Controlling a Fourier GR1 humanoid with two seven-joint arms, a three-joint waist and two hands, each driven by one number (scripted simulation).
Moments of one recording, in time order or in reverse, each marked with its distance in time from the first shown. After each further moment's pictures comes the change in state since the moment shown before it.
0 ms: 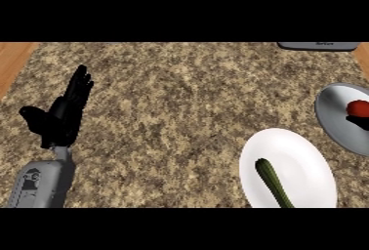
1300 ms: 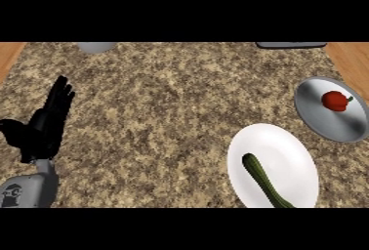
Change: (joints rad) left arm 0.094 0.035 0.050 -0.050 0.004 0.003 0.008; right arm 0.489 0.063 -0.222 -0.456 -0.471 0.621 -0.266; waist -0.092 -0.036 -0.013
